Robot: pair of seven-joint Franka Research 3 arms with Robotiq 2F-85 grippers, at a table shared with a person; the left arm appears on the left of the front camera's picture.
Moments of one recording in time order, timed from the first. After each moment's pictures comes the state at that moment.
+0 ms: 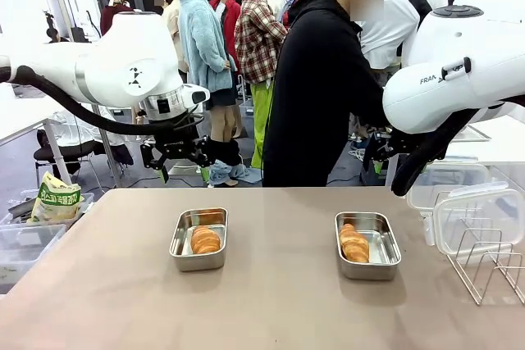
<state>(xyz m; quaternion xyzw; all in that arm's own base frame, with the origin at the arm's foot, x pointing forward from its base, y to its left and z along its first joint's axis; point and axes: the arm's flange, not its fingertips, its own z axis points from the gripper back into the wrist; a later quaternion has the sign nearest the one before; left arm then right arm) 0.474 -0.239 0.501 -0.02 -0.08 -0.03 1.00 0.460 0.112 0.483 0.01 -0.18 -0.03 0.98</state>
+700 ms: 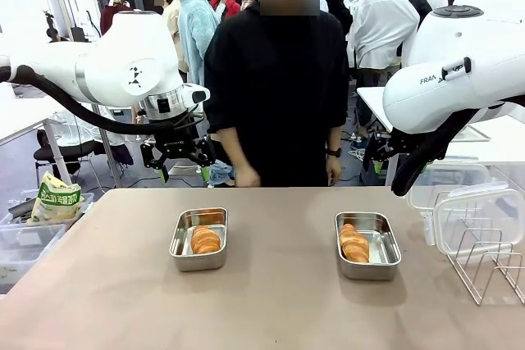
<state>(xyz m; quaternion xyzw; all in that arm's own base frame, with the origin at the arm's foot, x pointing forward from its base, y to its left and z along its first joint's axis) 0.474 -0.239 0.501 -0.02 -0.08 -0.03 1.00 0.460 0.112 0.483 0.01 -0.18 -0.03 0.98</state>
